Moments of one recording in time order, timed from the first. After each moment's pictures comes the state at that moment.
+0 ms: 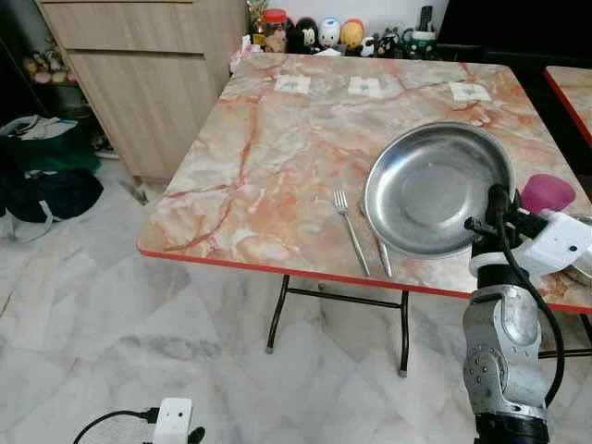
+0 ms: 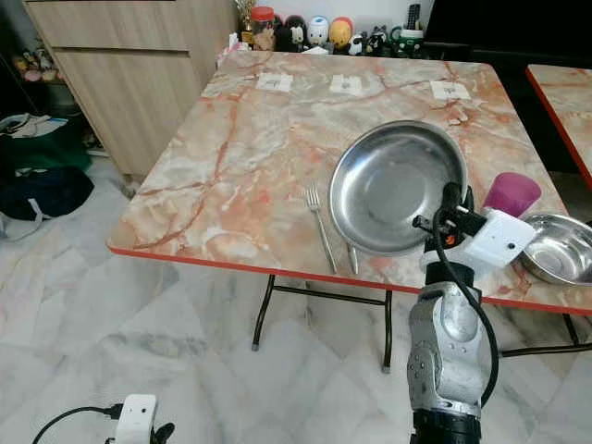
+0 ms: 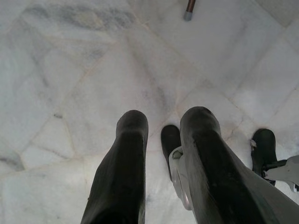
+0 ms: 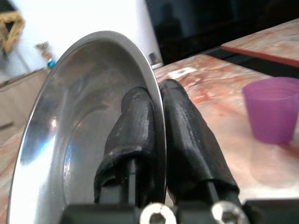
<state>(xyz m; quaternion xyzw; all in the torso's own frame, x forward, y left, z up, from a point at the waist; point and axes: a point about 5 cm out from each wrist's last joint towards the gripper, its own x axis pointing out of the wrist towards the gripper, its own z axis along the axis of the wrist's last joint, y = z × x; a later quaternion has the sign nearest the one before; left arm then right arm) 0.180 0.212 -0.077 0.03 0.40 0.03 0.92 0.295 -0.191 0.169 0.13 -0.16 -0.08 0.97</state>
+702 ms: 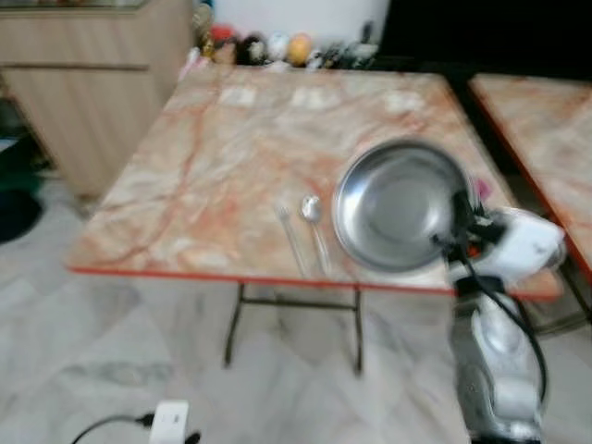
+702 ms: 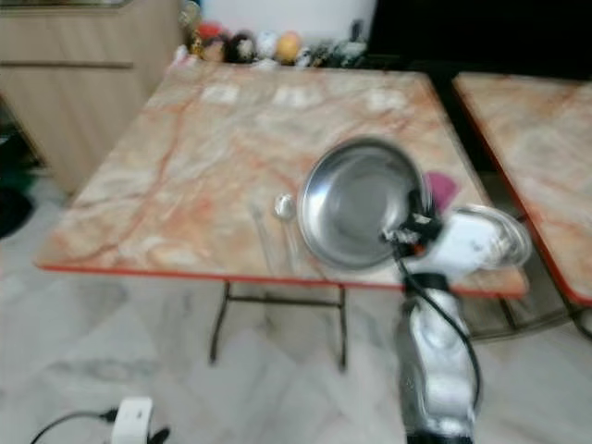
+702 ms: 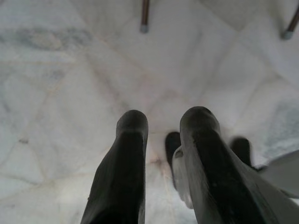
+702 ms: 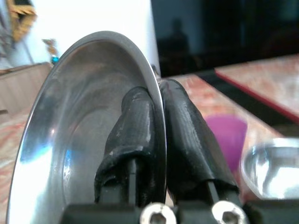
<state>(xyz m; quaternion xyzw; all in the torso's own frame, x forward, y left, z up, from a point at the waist) 0.176 0.216 -0.078 0.03 0.40 0.04 0.92 0.291 -0.159 0.182 0.09 -0.16 0.00 0.98</state>
